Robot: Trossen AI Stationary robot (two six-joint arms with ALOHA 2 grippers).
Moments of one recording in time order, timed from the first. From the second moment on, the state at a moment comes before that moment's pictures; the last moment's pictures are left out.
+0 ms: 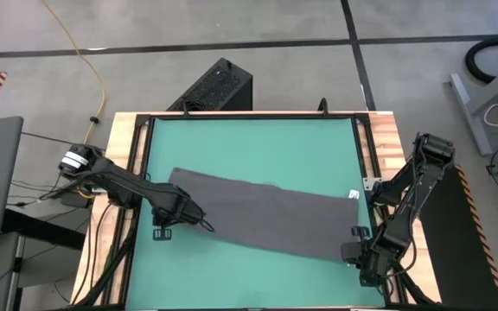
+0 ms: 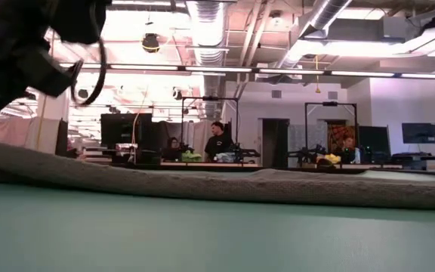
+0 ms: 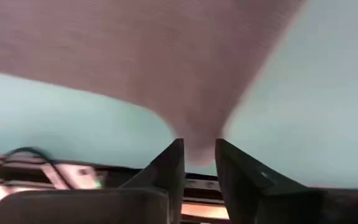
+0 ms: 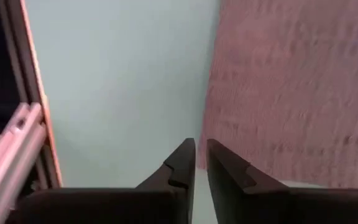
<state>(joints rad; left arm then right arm) -0.30 1.50 0.94 -1.36 0.09 -0.40 1.08 1.33 0.73 -0.67 0.02 1.15</state>
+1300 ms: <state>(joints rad) -0.24 1.61 0.87 -0.59 0.38 -0.37 0.91 1.01 0.36 -0.22 0.16 0.84</state>
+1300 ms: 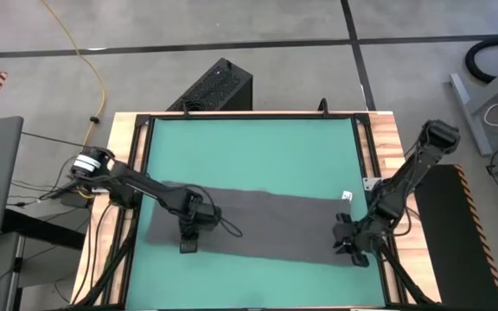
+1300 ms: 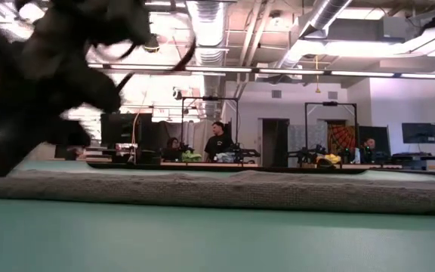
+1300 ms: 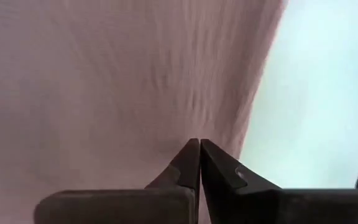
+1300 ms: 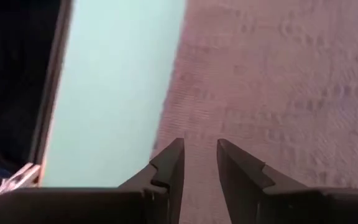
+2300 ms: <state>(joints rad) 0.03 1.59 0.66 -0.14 -0.05 -0.25 0.99 1.27 0.31 0.06 0.29 1.04</state>
